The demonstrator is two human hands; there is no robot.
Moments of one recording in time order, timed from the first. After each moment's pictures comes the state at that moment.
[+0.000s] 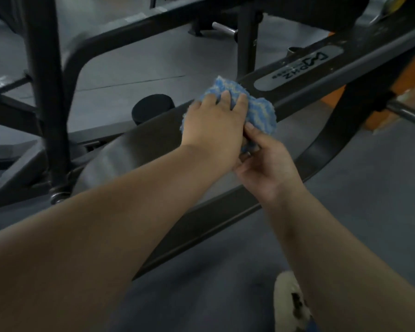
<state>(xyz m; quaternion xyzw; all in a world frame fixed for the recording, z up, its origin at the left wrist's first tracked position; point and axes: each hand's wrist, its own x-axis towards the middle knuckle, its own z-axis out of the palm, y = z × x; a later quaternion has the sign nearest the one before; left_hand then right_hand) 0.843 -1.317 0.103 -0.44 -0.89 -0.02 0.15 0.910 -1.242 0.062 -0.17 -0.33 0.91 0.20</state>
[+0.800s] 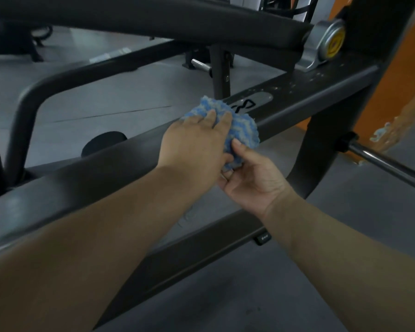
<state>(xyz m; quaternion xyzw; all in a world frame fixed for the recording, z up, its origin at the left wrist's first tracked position) 0.856 -1.192 0.129 -0.44 -0.87 -0.05 0.19 0.917 -1.091 0.089 -0.11 -0.34 0.93 0.10</state>
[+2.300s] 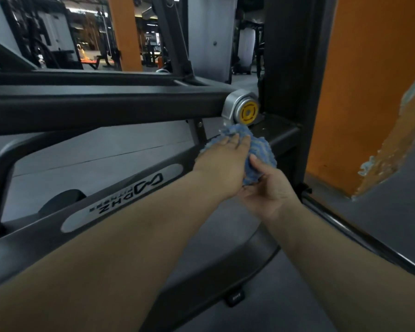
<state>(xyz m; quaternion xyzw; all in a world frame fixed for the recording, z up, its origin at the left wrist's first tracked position) 0.870 -0.987 0.190 -0.49 -0.87 -0.08 0.08 0.934 -0.910 0.152 -0.12 -0.27 0.94 0.19</state>
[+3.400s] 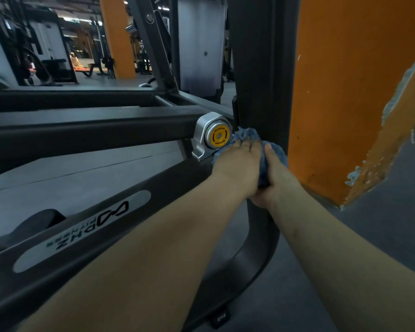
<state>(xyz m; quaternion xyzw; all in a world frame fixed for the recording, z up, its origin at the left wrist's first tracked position) 0.880 -0.894 0.210 -0.50 -0.85 -0.11 0.12 0.921 -0.829 0.188 -0.24 -0.35 0.87 0.23</state>
